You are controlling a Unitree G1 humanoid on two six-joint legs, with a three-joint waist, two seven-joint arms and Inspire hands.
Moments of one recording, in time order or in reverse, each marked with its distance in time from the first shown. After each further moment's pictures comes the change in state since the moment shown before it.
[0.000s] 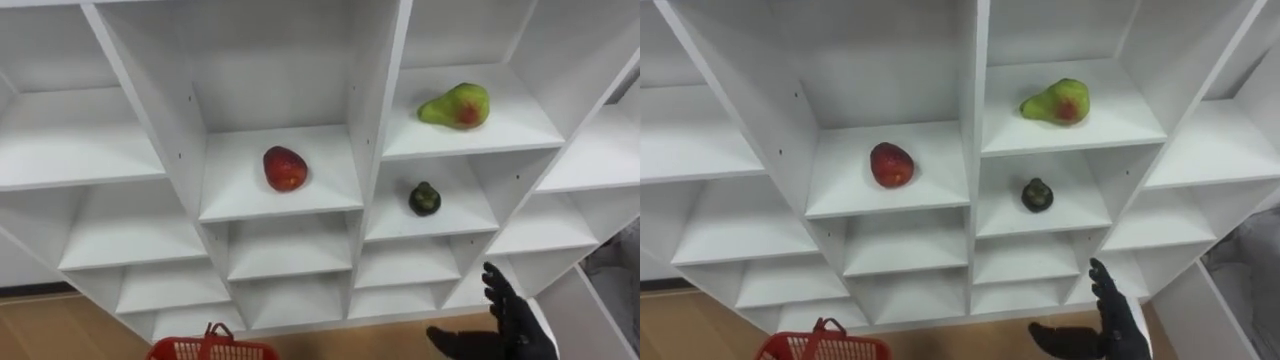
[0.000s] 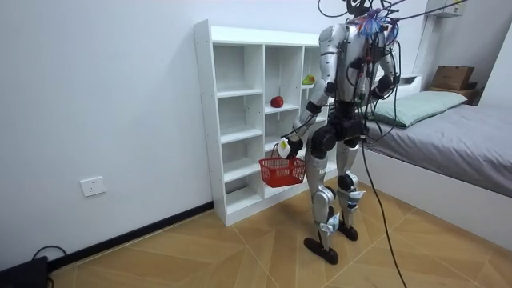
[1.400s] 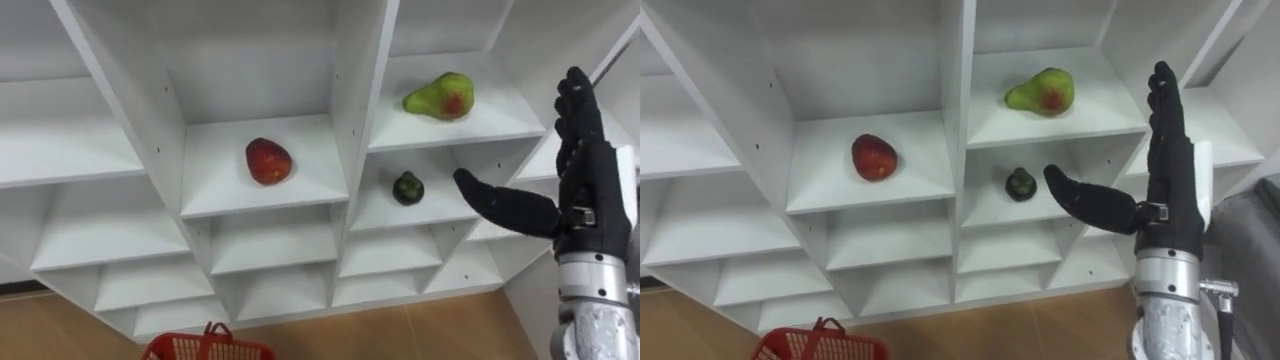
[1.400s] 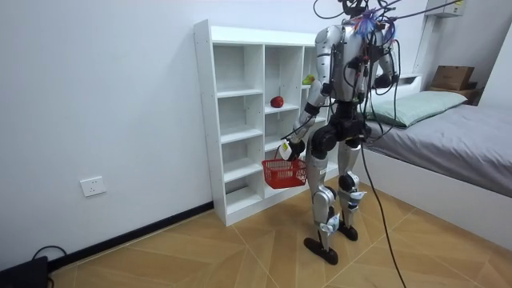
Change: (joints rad) left arm -0.027 0.004 -0.022 0.058 -0.001 -0.029 0.013; right arm -0.142 -0.077 -0.001 -0.465 -0.046 -0.082 -0.237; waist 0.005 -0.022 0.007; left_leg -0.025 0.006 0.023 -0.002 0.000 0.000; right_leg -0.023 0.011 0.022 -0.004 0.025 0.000
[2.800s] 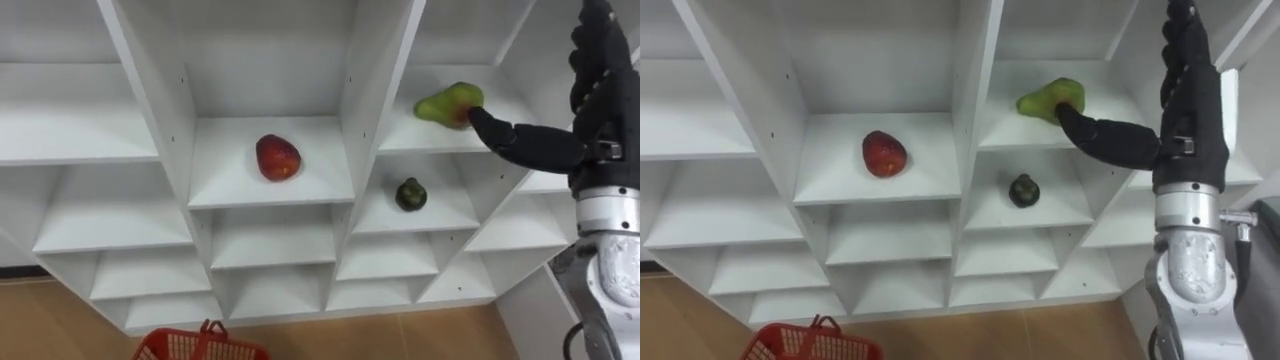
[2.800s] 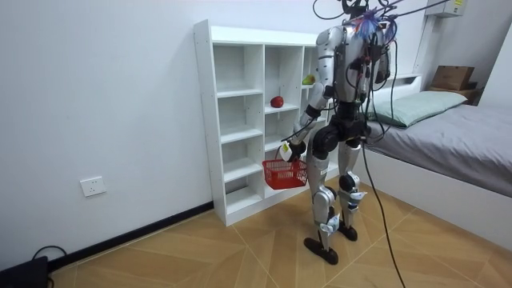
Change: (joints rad) left arm 0.008 0.034 -0.001 -0.059 0.049 0.013 -0.028; right arm -0.243 -0.130 -0.023 0.212 0.232 0.006 0.100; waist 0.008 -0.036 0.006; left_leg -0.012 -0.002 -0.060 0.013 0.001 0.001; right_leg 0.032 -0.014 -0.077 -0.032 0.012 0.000
